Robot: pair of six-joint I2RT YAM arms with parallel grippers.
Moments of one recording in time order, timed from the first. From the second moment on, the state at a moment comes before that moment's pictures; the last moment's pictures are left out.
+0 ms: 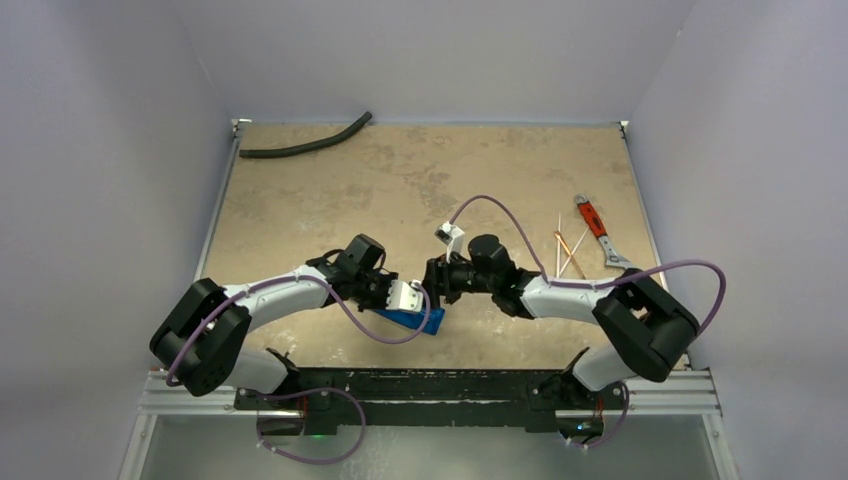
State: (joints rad) left arm -0.67 1.39 0.64 -0.30 0.40 0.99; right arm 0.78 1.48 0.55 0.42 -0.49 0.57
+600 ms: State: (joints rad) left arm -0.67 1.39 0.63 -0.30 0.40 0.99; right arm 0.82 1.59 0.57 0.37 -0.49 0.60
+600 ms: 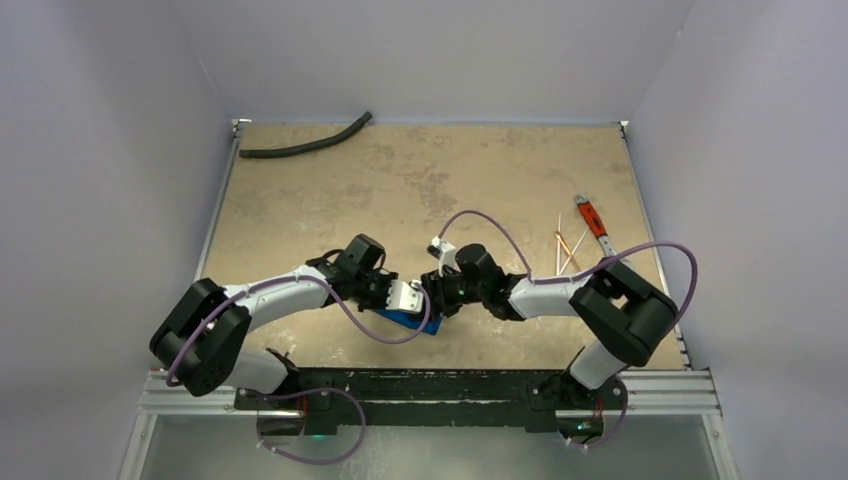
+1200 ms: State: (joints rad) left arm -0.67 1.39 0.63 -0.30 0.40 0.99; right arm 0.83 1.67 0.60 0.40 -0.52 0.60
